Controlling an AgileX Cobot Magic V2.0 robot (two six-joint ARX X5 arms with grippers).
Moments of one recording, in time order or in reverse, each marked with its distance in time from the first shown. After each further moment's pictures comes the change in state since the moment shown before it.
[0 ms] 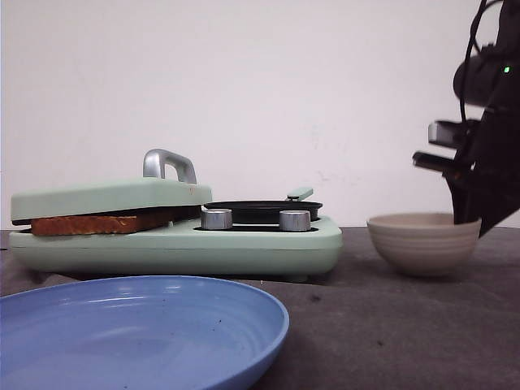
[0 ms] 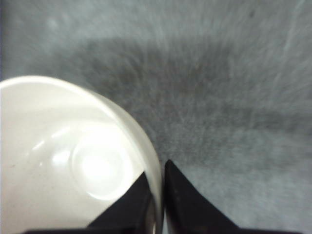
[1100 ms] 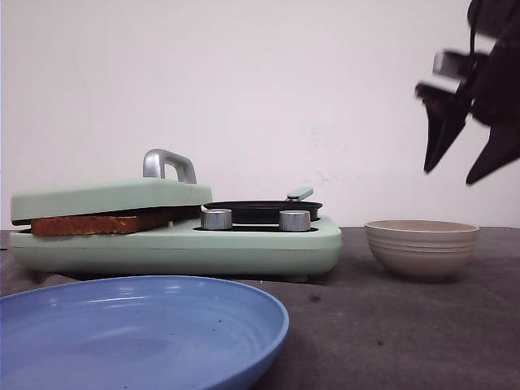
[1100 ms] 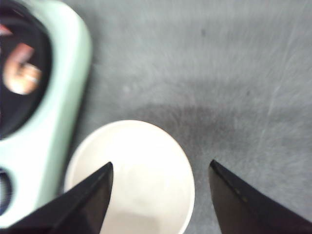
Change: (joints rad) left arm 0.000 0.000 0.000 0.000 0.000 0.000; right arm -0.011 -0.259 -0.001 0.024 -0.048 -0.012
